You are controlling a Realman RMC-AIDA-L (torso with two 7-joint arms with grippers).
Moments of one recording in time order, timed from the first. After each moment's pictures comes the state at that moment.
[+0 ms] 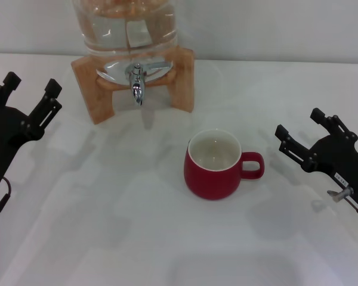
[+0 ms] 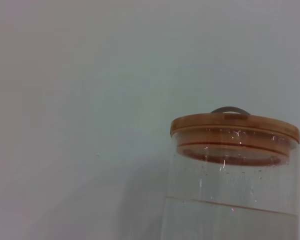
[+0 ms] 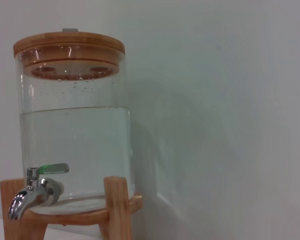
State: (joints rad) left arm -0.29 -2.09 1.36 0.18 -2.79 -1.47 2.61; right arm 0.37 2.02 0.68 0.34 -2.55 -1.15 0.28
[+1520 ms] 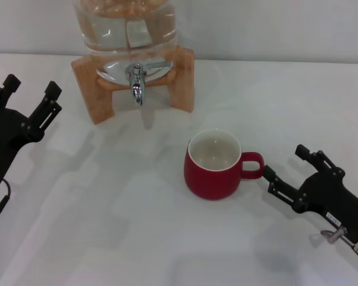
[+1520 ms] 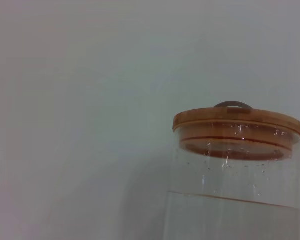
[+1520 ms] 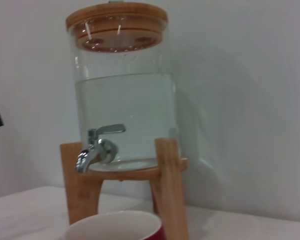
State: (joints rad) left arm -0.29 -2.09 1.36 0.17 -2.79 -1.46 2.62; right arm 0.31 2.02 0.55 0.35 -2.56 -1.18 0.28
